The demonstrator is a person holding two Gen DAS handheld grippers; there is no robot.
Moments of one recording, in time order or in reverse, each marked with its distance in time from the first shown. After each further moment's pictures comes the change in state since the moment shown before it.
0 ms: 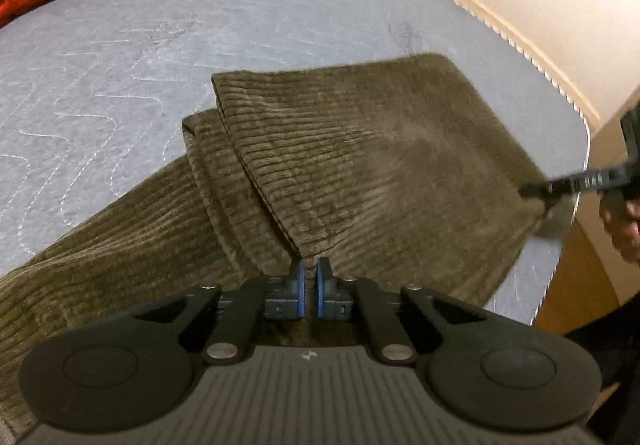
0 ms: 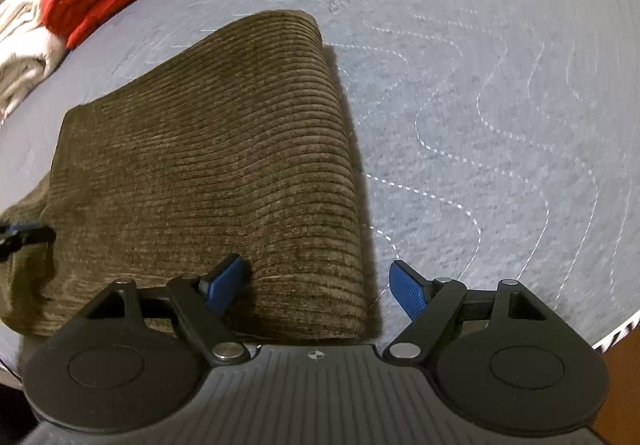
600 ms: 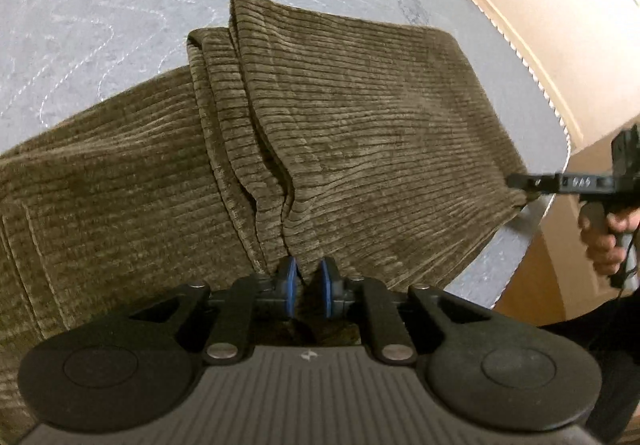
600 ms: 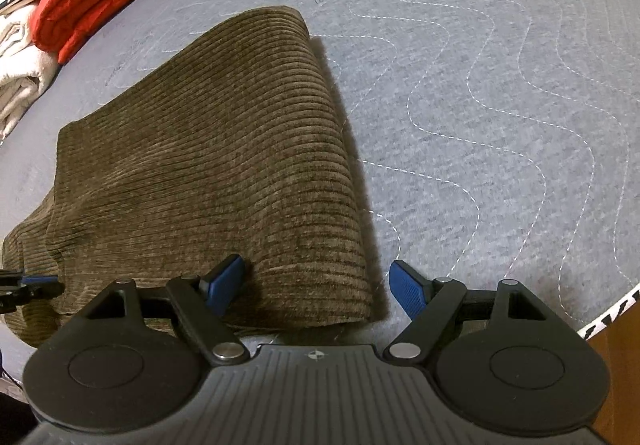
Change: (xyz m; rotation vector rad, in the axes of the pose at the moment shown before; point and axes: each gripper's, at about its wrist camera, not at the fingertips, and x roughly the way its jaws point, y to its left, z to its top) left arm 0.006 0.025 -0.014 -0.197 0.106 -0.151; right arm -0.006 0.001 -0.003 0.058 0.023 0.002
